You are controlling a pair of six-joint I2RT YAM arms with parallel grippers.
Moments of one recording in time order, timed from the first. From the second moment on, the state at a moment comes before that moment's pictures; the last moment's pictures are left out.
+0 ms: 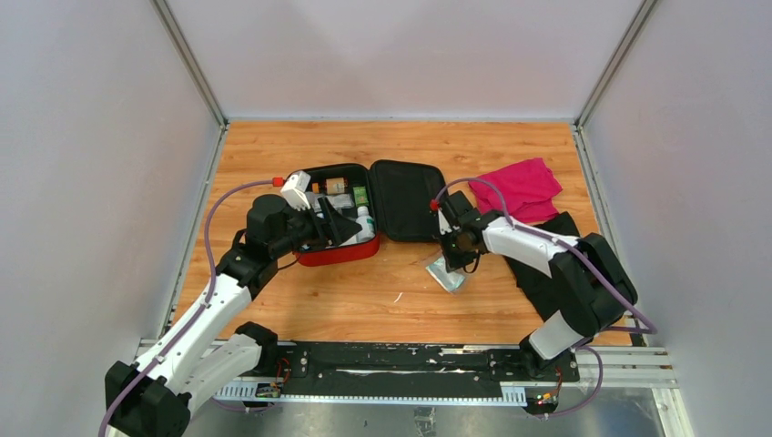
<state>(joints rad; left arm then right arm) -0.40 0.85 0.64 -0.14 0.35 -0.66 0.58 1.57 0.89 -0.53 -0.07 0.14</state>
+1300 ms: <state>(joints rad) -0.68 1.08 0.78 0.01 0.26 -0.89 0.67 1.20 1.03 -0.30 -0.35 0.64</state>
